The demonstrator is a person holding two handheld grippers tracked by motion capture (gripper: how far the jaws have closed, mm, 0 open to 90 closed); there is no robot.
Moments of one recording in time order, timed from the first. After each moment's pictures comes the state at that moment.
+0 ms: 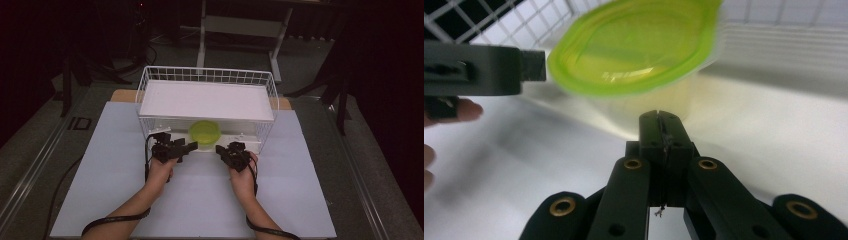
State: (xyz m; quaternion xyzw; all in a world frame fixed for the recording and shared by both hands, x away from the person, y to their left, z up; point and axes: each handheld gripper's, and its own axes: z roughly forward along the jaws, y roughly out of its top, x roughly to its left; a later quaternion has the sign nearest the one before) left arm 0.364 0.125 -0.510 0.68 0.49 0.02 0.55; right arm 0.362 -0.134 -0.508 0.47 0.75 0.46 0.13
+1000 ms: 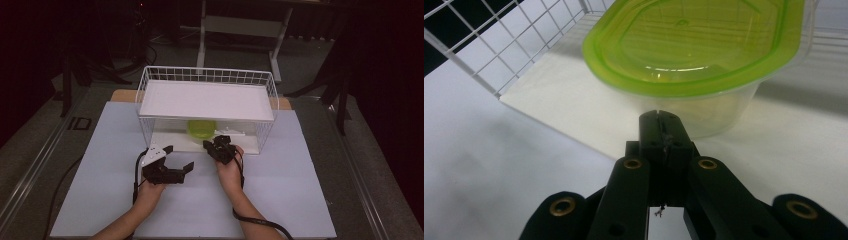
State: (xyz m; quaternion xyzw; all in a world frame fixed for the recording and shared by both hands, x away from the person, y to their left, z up) left arm 0.296 0.128 -0.501 0.71 0.39 0.17 0.57; right arm 0.386 -0.094 -0.512 0.46 0.75 0.45 0.11
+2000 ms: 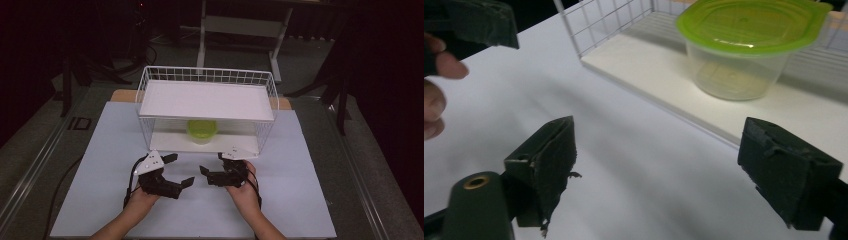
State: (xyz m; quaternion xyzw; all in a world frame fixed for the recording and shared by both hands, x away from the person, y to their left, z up) left arm 0.265 0.133 -0.481 0.75 0.30 0.12 0.58; right arm 0.310 -0.124 -0.493 0.36 0.79 0.49 0.13
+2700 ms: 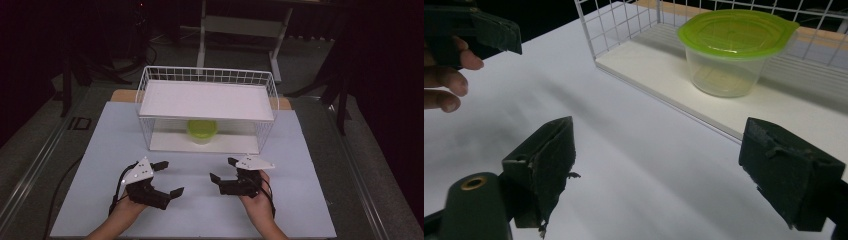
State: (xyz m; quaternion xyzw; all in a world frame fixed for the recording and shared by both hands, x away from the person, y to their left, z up) left arm 0.243 0.157 -0.482 0.77 0.29 0.12 0.56; right arm 0.280 -0.156 -0.477 0.34 0.78 0.51 0.14
